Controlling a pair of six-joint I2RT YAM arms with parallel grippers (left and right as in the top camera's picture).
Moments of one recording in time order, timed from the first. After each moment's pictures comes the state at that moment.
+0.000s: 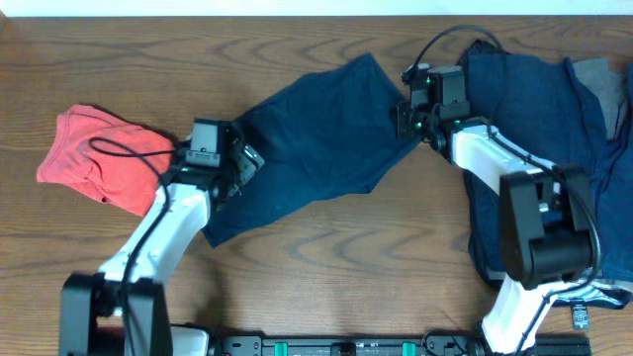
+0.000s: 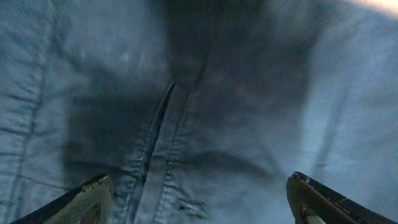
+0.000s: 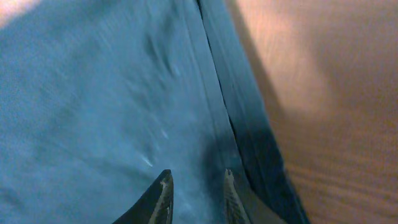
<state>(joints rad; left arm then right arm) -0.15 1.53 0.85 -0.42 0.03 -0.93 0.19 2.01 1.18 -0.05 -0.23 0.09</state>
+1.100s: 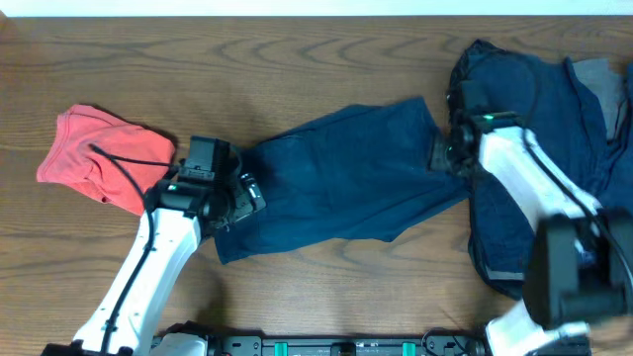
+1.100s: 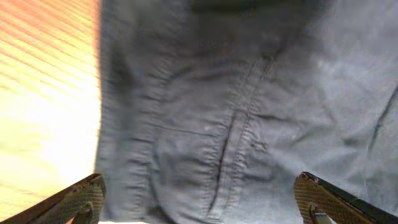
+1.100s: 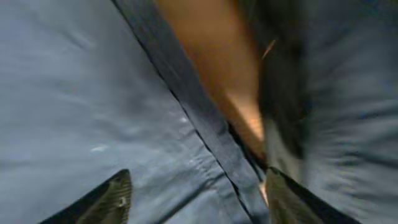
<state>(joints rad) -0.17 1.30 0.85 -0.83 0.05 -0.64 0.14 1.75 1.19 -0.75 0.08 0.35</state>
